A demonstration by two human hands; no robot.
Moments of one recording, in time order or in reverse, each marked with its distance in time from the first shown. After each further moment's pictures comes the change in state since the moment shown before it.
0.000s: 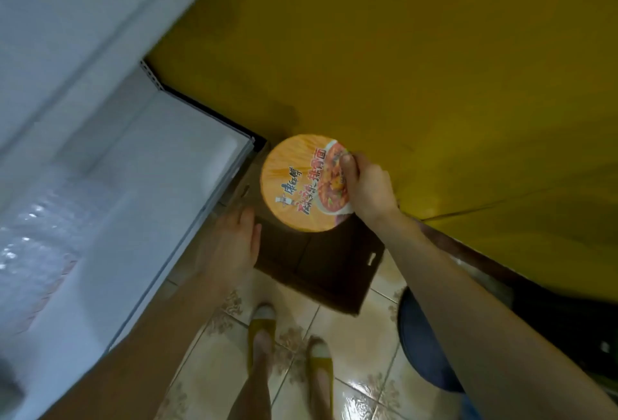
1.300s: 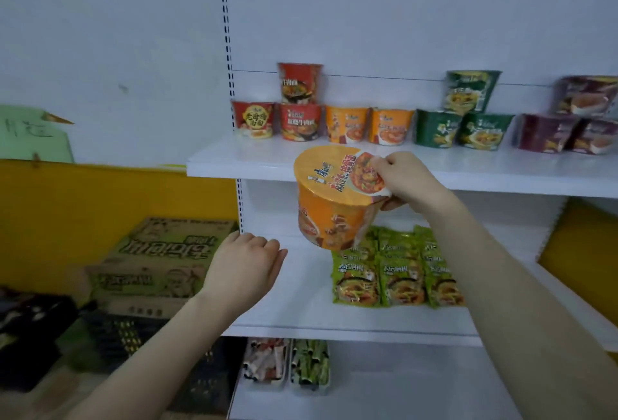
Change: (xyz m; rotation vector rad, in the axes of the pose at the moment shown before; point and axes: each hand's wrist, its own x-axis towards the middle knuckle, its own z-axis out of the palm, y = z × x) left_hand -0.731 -0.013 -0.465 0.832 0.861 -0.671; right_hand -0.646 -0.545 -0.142 0.246 -0.561 -1.030
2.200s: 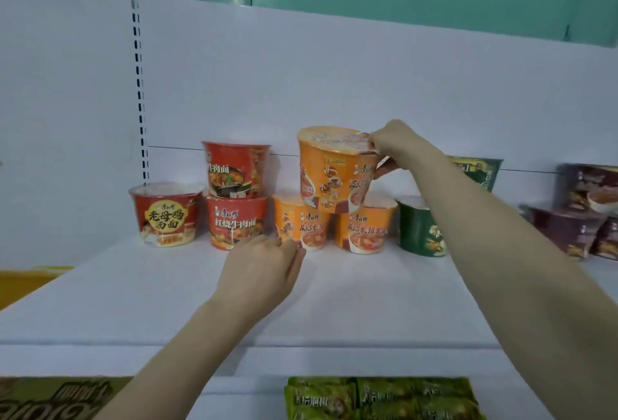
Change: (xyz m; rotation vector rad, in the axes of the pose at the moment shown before) left_hand 0.291 -0.015 0.127 -0.071 0.235 0.010; right_hand 0.319 -0.062 -0.105 -0.036 0.203 -0.043
